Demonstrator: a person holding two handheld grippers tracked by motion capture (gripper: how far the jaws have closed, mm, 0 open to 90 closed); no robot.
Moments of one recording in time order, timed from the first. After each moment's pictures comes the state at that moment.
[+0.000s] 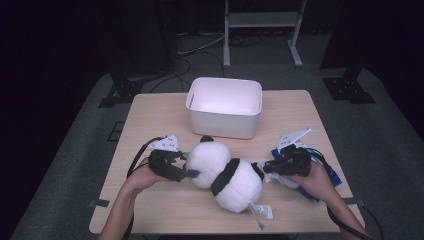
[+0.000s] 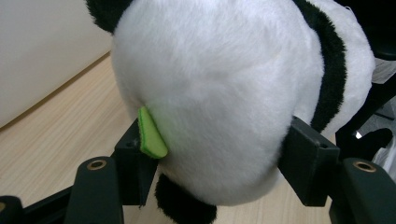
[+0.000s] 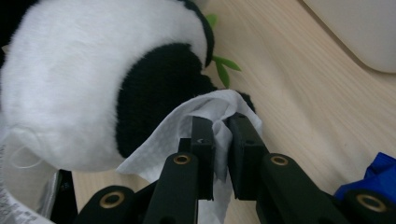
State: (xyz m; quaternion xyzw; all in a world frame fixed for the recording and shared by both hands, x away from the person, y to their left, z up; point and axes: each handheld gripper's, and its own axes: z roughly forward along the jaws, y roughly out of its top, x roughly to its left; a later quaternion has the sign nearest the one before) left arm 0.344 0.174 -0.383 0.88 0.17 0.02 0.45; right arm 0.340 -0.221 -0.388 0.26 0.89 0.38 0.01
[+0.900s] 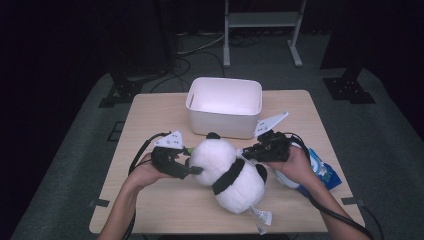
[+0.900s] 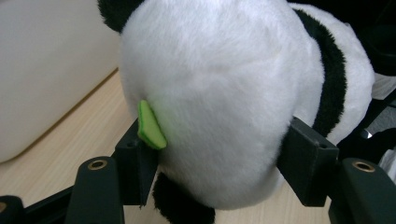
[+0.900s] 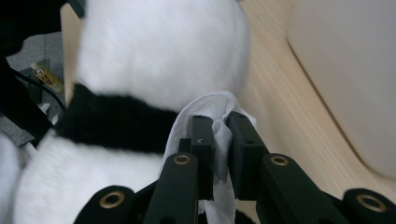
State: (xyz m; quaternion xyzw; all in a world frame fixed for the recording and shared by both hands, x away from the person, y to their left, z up) left arm 0.342 0.159 -0.356 0.88 0.14 0.05 0.44; right arm 0.355 -0.159 -0.340 0.19 0.90 0.39 0.04
